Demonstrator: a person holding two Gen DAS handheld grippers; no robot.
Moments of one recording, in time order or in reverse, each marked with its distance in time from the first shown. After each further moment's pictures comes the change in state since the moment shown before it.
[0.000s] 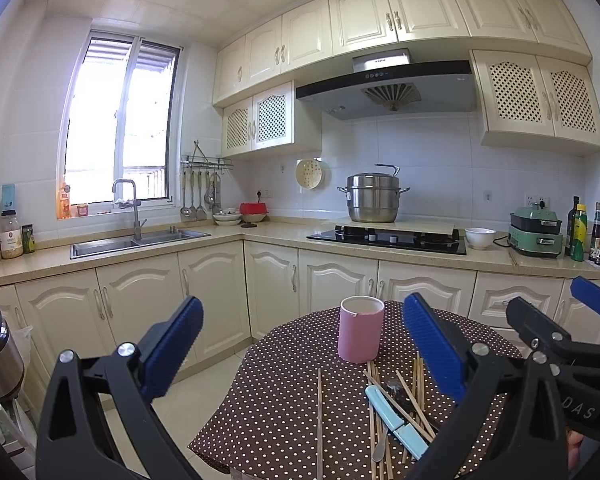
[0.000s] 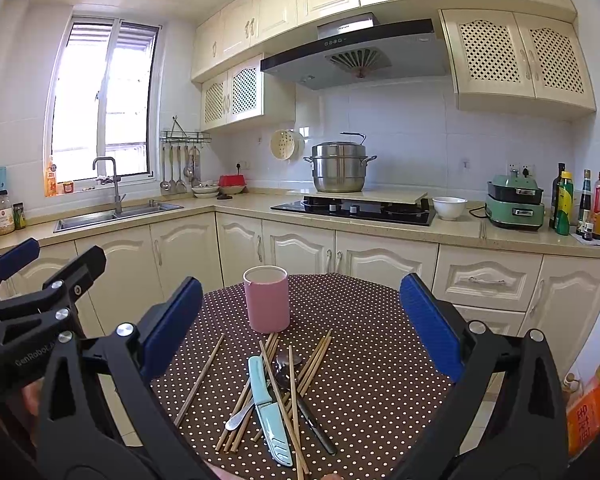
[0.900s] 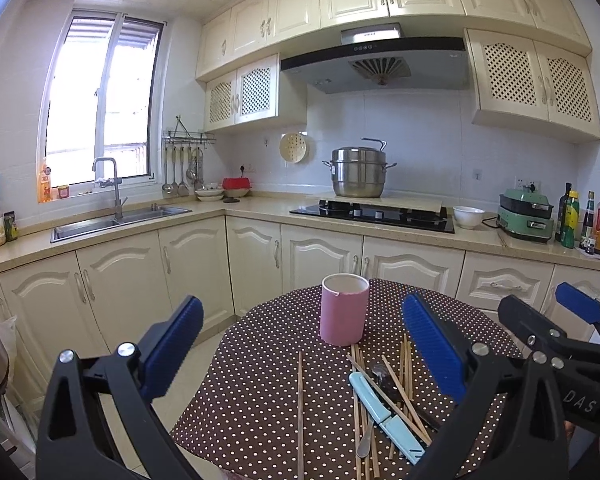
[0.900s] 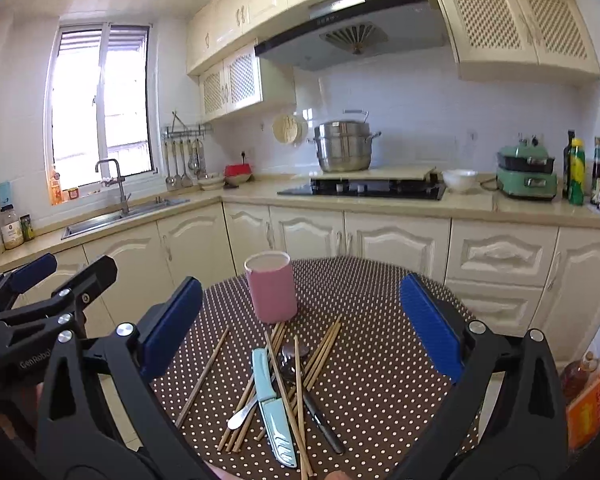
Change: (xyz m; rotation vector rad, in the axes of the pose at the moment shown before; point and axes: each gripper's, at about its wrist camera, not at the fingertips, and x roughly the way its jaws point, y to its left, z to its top) left arm 0.038 -0.010 -0.010 0.004 0.109 -0.059; right arm 0.037 -0.027 -0.011 0.083 0.099 0.052
